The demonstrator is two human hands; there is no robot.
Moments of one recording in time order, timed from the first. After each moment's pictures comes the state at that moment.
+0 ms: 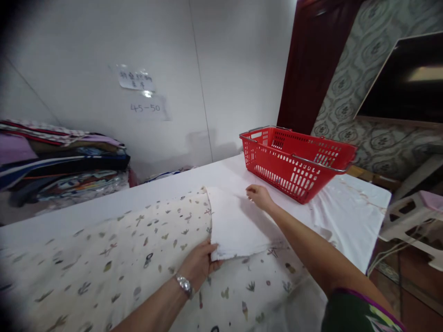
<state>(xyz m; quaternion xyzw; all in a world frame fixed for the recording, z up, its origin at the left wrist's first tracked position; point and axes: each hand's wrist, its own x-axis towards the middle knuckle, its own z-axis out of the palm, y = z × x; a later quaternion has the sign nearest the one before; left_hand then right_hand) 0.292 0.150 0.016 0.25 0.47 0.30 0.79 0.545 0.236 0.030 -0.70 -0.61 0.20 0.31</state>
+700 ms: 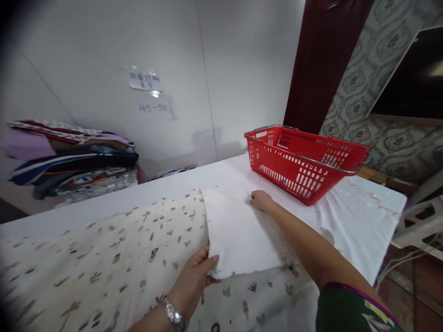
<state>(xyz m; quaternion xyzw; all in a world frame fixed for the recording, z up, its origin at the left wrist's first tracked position) 0.282 0.112 0.037 0.37 0.46 0.34 0.73 0.562 0.268 0.004 -0.73 -0.68 0.08 0.07</state>
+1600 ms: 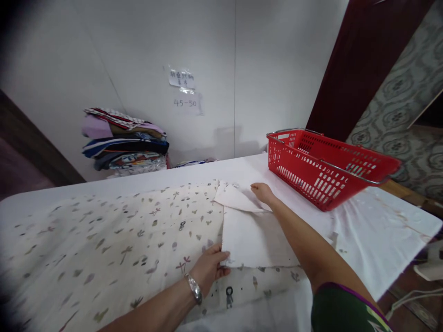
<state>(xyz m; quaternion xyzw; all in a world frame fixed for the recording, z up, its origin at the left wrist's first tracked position) 0.269 0.082 0.018 0.25 0.51 0.33 0.75 0.503 0.274 0.028 -0.69 -0.69 0.15 0.20</state>
